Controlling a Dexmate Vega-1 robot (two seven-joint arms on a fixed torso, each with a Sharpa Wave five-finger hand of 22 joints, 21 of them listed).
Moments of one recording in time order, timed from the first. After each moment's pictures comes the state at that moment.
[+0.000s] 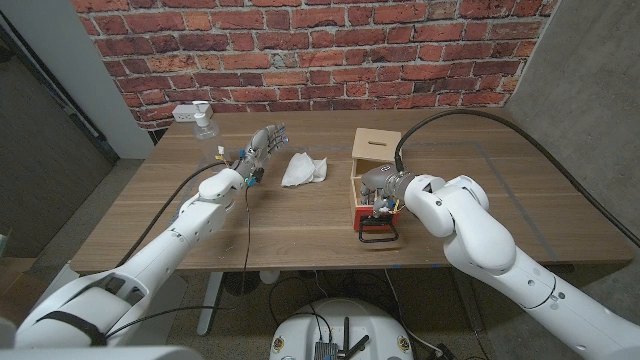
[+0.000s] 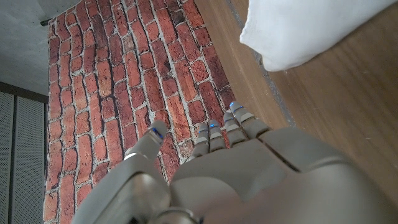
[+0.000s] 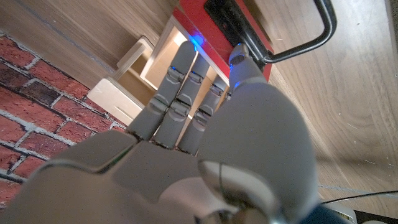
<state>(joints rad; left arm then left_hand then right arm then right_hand) 0.71 0.52 0.44 -1.23 -0.59 -0.24 -0.13 0.09 0.10 0.75 -0.03 0.18 0.09 0.05 0.18 0.17 0.06 0.00 0.20 0.17 0.09 0.01 0.18 0.16 0.19 -0.04 0.19 0.16 -1.02 -0.71 -0.61 -2.41 -1.31 -0.42 0.94 1.13 0.03 0.31 -0.16 0.19 0.99 -0.19 0.23 0.19 1.05 -0.20 0.20 0.23 1.07 -0.16 0.28 0.39 0.82 -0.10 0.96 0.18</state>
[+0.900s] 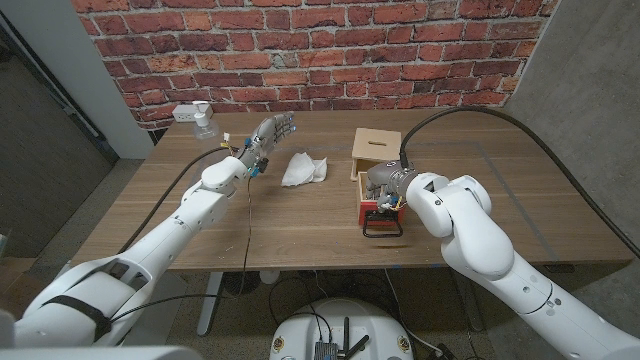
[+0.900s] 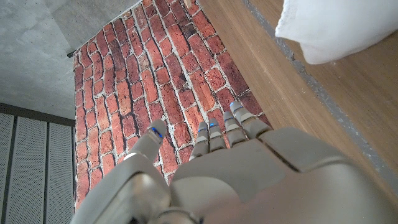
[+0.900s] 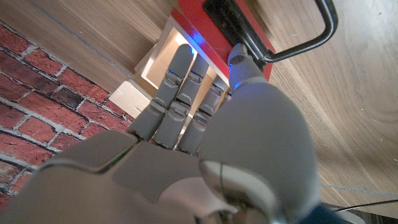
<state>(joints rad) 0.64 0.52 0.48 -1.20 -0.51 -0.28 -0.17 0.09 0.11 0.75 -0.04 0.18 0.10 0.05 0.18 0.17 0.07 0.00 0.20 0.17 0.09 0.01 0.18 0.16 0.19 -0.04 0.19 0.16 -1.05 -0.64 -0.58 -2.42 -1.42 -0.44 0.99 1.12 0.04 0.35 -0.17 0.19 1.00 -0.19 0.22 0.19 1.05 -0.20 0.20 0.23 1.07 -0.16 0.29 0.38 0.75 -0.08 1.09 0.18</state>
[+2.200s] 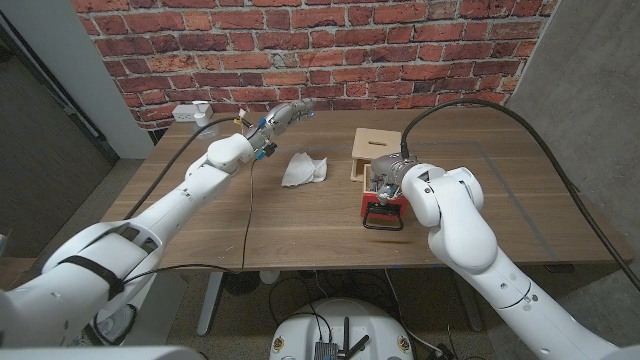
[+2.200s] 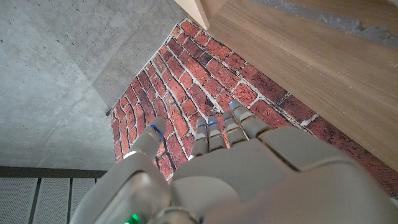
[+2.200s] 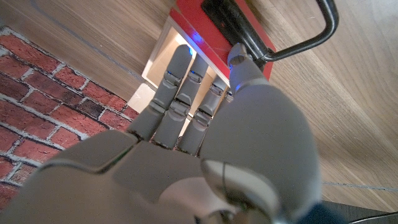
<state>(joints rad) 0.44 0.50 0.60 -1.04 -0.32 -0.45 -0.31 0.10 0.11 0.74 -0.06 0.17 0.14 0.04 0.19 0.17 0.08 -0.01 0.20 0.17 0.10 0.00 0.18 0.16 0.19 -0.04 0.19 0.16 -1.04 -0.50 -0.57 -2.39 -1.57 -0.45 1.10 1.09 0.05 0.39 -0.21 0.19 1.01 -0.18 0.22 0.19 1.06 -0.19 0.20 0.24 1.07 -0.16 0.29 0.38 0.73 -0.07 1.13 0.17</state>
